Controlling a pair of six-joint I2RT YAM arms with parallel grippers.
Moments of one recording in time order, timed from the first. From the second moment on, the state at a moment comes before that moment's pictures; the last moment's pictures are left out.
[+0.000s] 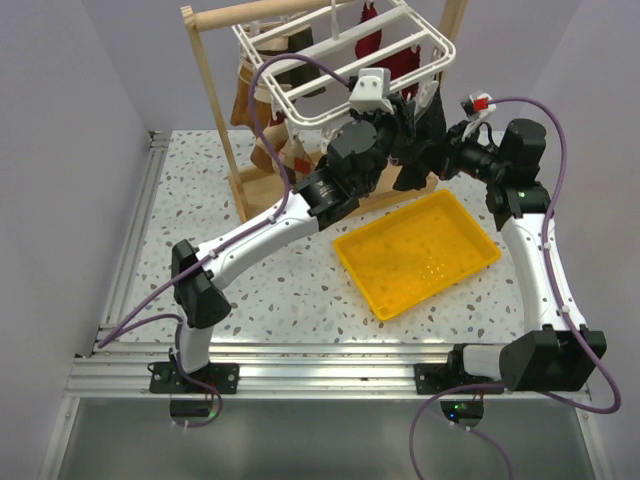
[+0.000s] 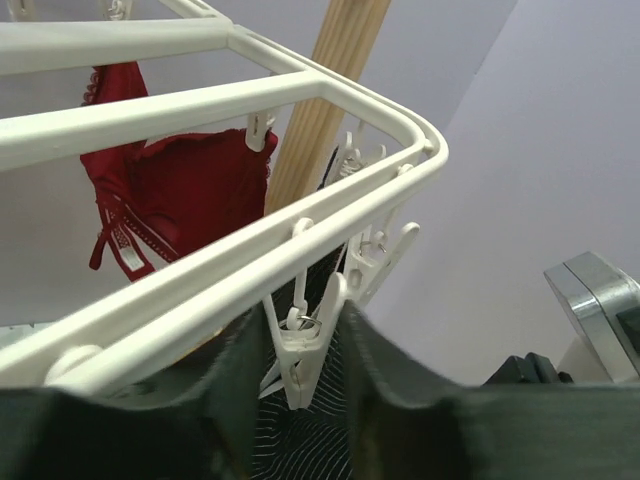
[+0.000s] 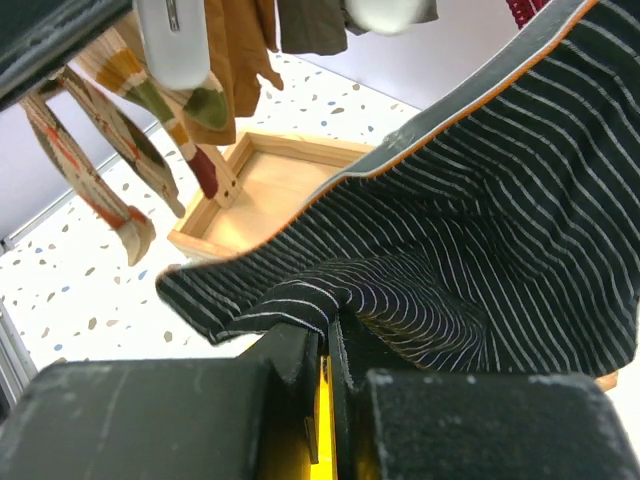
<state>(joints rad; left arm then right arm) -0.98 1.95 2.08 0.15 -0.61 -0.25 -0.02 1.29 1.33 -0.24 -0.78 0.07</state>
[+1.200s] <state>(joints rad) -0.98 1.30 1.55 -0.10 -0.26 -0.04 0.07 1.31 1.32 -0.35 -0.89 -0.22</state>
